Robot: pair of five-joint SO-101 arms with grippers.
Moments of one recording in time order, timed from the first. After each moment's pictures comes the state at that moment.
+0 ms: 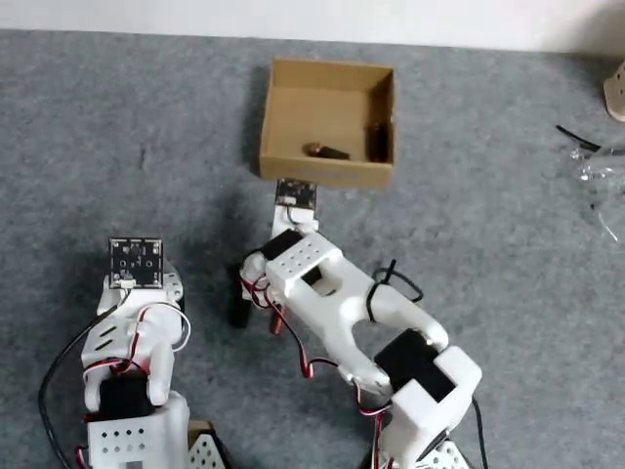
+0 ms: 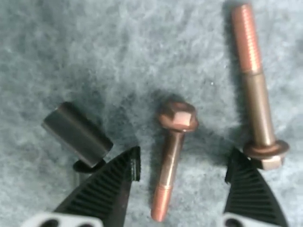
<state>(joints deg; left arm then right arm) -12.9 -103.4 94.5 47.0 -4.2 -44.7 11.1 22.2 54.2 -42.4</state>
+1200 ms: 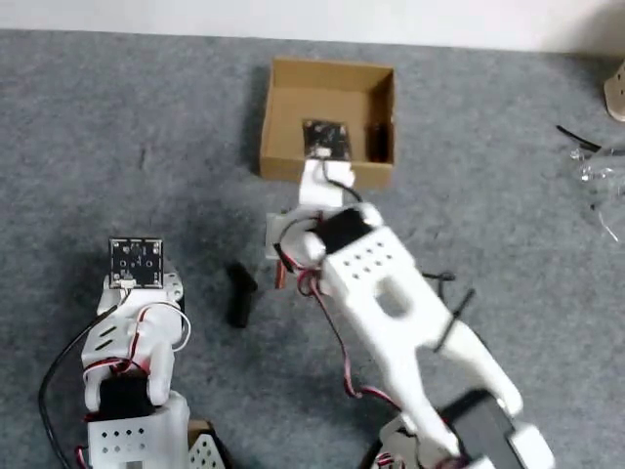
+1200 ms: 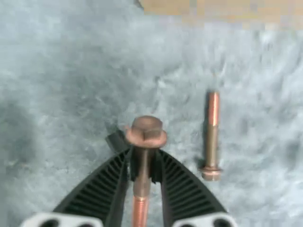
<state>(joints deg) -12.9 -103.4 94.5 47.0 -4.2 -38.0 -18.0 22.6 59.1 -25.4</state>
